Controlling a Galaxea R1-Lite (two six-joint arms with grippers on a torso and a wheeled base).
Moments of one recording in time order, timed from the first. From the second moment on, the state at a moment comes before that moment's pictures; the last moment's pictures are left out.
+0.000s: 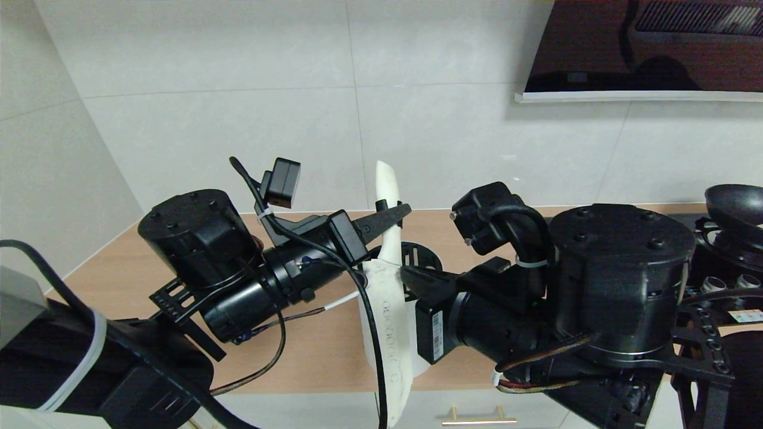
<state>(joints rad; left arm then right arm) -0.58 1.81 -0.68 -1.31 -0.35 -0.79 1.04 1.70 -0.89 -0.68 -0.31 0.16</state>
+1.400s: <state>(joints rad) -0.52 1.37 -0.83 -0.48 -0.21 -0.28 0.76 1.58 -0.88 -0.66 -0.30 0.15</state>
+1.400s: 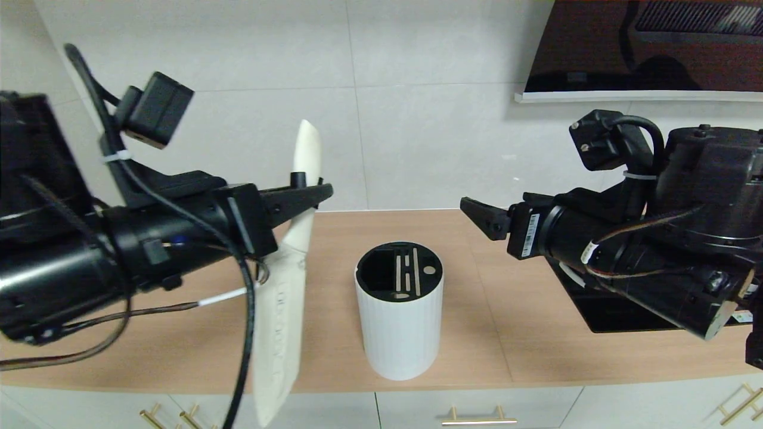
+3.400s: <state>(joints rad) -0.73 1.86 -0.93 -1.29 0.52 -0.02 0.73 1.59 -0.87 -0.66 -0.30 0.15</state>
